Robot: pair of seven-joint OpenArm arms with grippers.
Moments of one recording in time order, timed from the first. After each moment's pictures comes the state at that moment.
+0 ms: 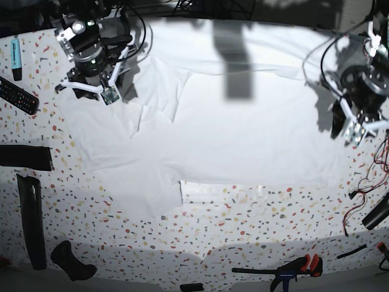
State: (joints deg) left arm 18.6 -30.5 -7.1 120.6 -7.9 -15.2 39.6; right arm -27.4 23.8 -5.2 116.4 -9.4 5.4 -43.1
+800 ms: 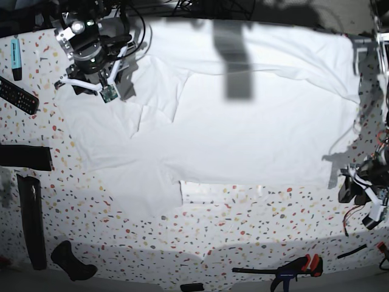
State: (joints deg) left arm -17.2 -30.3 -7.1 75.3 -34.0 -26.6 41.3; right arm -27.5 23.8 -5.2 116.4 -8.5 5.4 -46.5
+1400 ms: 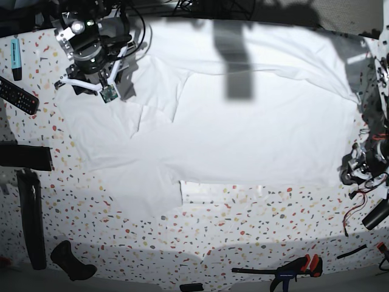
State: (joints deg) left arm -37.4 -28.4 -7.3 17.4 -32.4 -35.7 25.7; right arm -27.4 23.7 -5.2 116.4 -8.4 5.4 -46.5
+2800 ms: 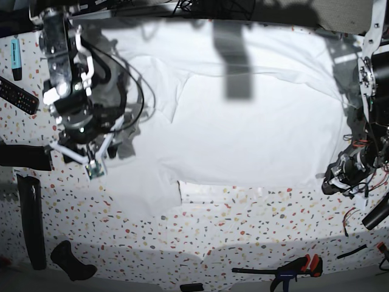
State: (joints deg) left arm -37.1 -23.0 -7.4 22.4 -31.7 -35.9 24.3; right arm -2.6 22.4 -5.2 112.1 -0.7 5.3 -50.1
